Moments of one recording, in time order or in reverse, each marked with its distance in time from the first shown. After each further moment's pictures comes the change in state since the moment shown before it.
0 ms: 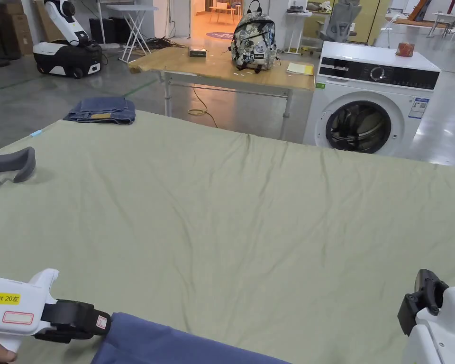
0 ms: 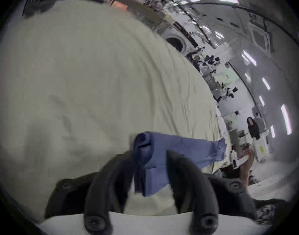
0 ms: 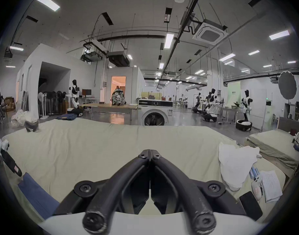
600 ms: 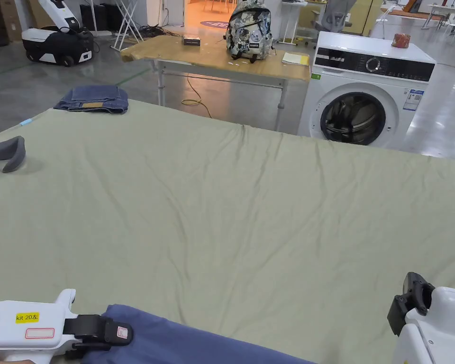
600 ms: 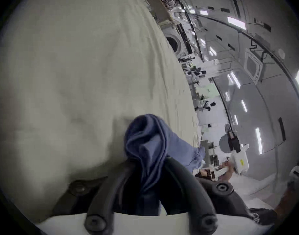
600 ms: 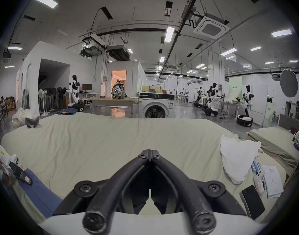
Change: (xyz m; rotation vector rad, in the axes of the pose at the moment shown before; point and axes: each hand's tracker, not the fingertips) left arm -0.007 -0.038 -0.071 0.038 -0.247 0.156; right arm 0.000 -0.011 -0.003 -0.060 0.009 -0.007
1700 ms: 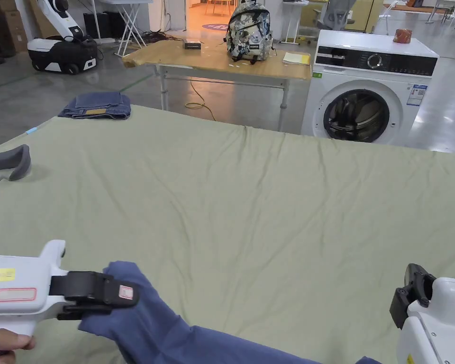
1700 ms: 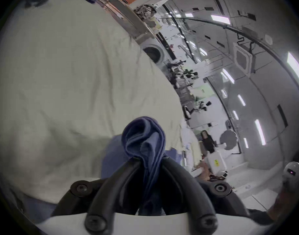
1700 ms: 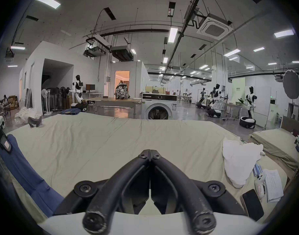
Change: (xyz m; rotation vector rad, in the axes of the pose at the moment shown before) left arm 0.165 -0.009 0.048 0.036 -0.033 -0.120; right arm 0.006 0.005 0.000 0.009 0.031 0.010
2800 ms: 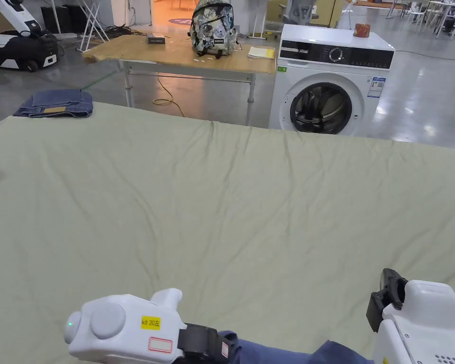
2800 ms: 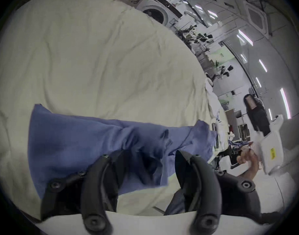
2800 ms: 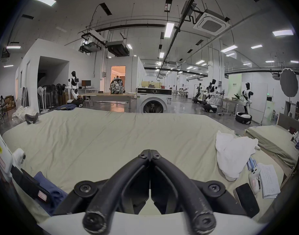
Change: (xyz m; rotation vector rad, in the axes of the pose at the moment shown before) left arm 0.020 -0.055 -0.183 -0.250 0.255 -0.153; right arm 0.023 -0.013 0.013 -0.051 -0.038 -0.006
